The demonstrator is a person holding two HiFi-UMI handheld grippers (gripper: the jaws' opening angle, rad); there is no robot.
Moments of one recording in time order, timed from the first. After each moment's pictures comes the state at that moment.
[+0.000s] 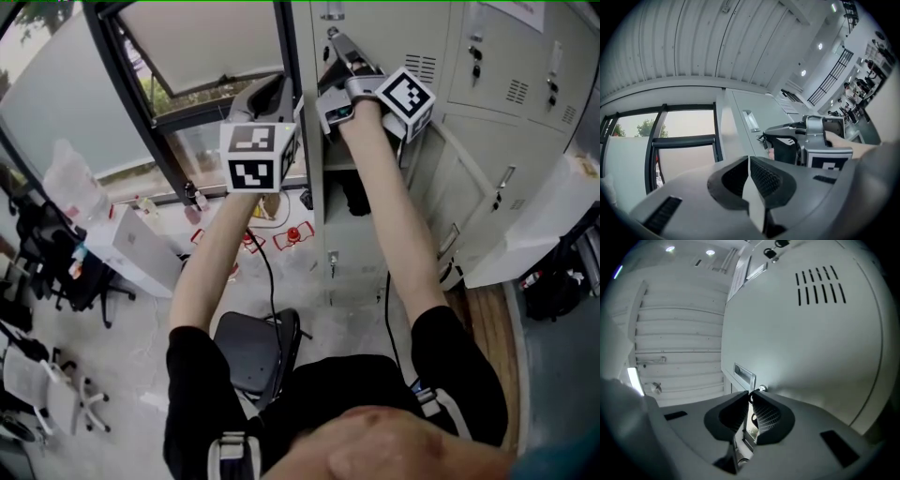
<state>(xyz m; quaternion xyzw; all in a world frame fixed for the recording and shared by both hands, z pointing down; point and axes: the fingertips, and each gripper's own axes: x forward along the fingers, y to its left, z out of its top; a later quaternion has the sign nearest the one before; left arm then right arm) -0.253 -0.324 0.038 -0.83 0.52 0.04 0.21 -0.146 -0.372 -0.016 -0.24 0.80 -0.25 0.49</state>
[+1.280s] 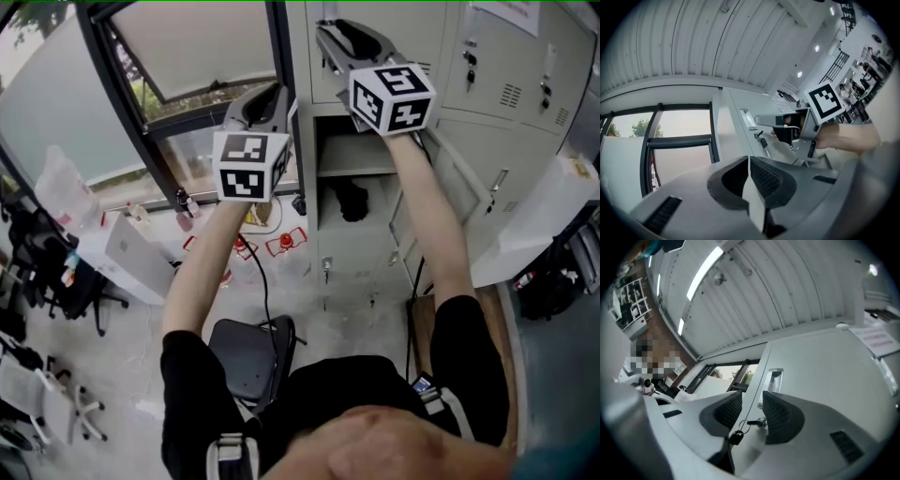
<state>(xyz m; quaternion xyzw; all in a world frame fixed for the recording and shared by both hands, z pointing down) -0.253 -0.325 0.043 -0.84 0.50 0.04 0.22 -0.176 -0.339 -0.055 -0.45 0.84 0.28 0.12</state>
